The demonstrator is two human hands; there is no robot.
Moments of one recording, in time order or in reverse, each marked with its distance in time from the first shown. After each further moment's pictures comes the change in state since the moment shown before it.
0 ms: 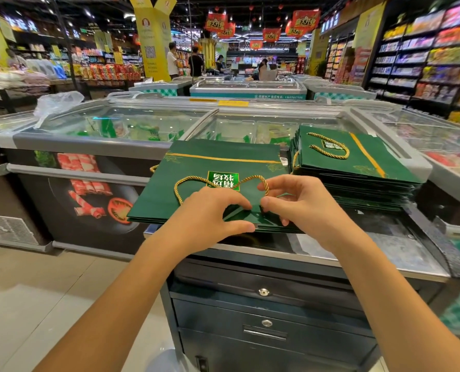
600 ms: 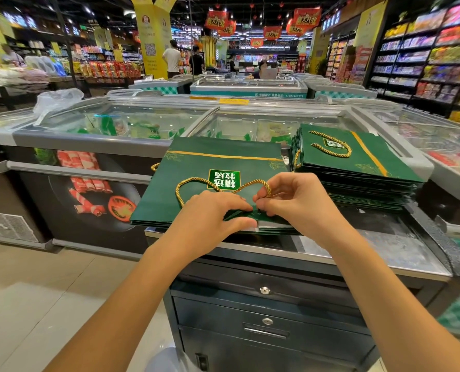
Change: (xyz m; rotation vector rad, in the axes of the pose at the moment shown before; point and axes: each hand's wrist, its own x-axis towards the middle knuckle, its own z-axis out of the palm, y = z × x) left_hand -0.005 -0.004 0.014 -0.063 0.125 0.030; right_hand 0.005 0.000 0.008 -0.068 0.022 -0.098
